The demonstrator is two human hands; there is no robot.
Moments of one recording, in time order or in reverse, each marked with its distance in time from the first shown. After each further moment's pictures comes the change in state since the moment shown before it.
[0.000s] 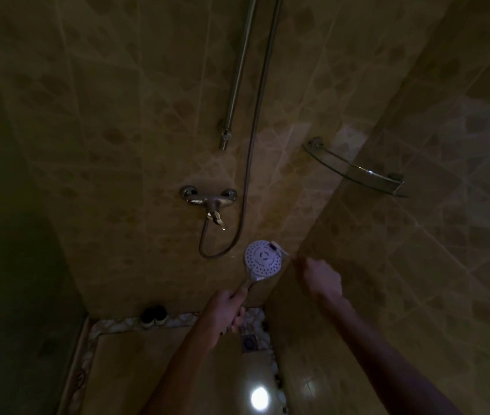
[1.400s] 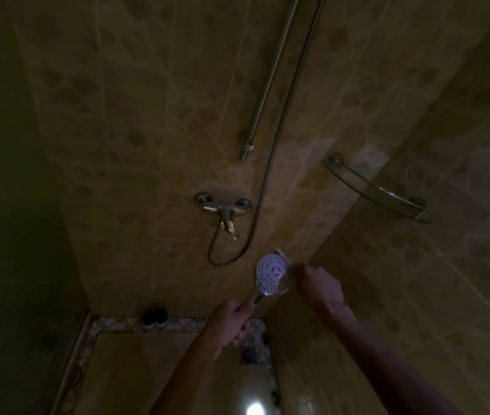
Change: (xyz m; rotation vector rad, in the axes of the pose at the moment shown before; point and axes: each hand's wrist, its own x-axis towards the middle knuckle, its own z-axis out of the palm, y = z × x) left_hand 0.004 0.006 -0.020 0.070 -0.019 0.037; right_hand 0.015 -0.042 -0.013 -0.097 0.022 -0.139
